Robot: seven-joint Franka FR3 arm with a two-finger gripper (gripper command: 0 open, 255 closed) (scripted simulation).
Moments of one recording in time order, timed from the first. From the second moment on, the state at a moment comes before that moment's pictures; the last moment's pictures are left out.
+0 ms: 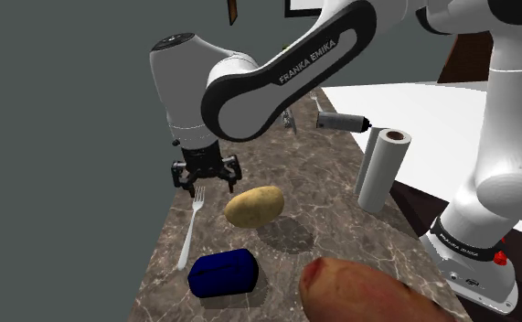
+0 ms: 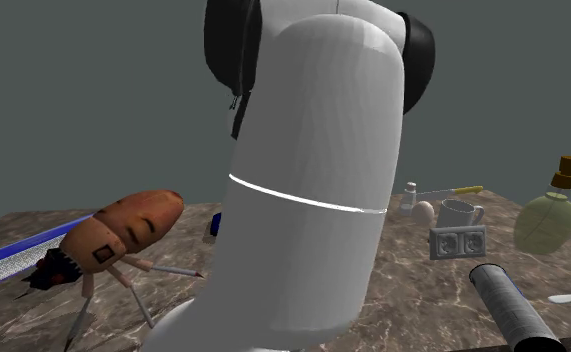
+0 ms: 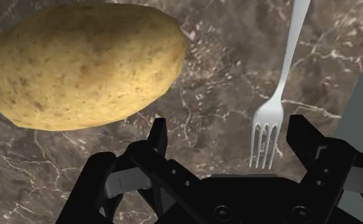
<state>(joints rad) -0.01 0.34 0.75 -1.84 -0.32 2.07 1.57</state>
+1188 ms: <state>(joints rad) 0.12 0.58 0.64 -1.65 -0.47 2.10 1.75</state>
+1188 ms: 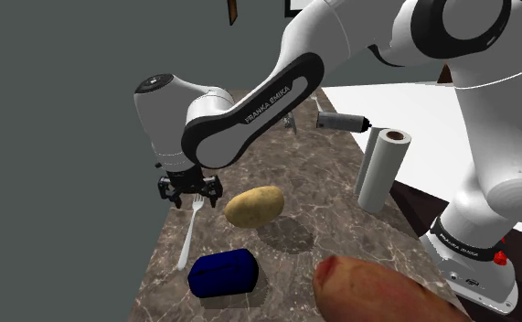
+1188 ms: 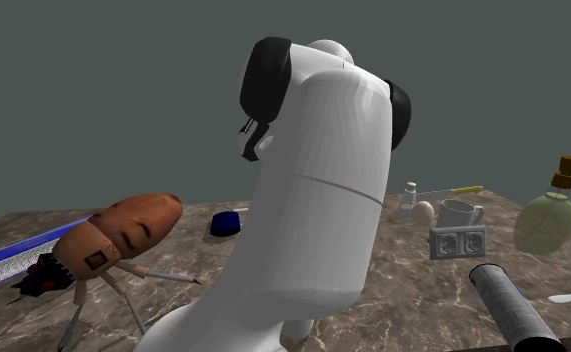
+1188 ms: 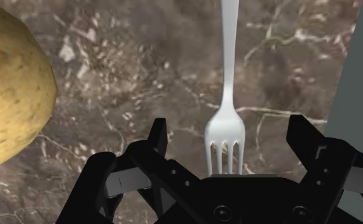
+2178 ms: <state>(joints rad) 0.12 0.56 0.65 -1.64 -0.45 2.08 1.74</state>
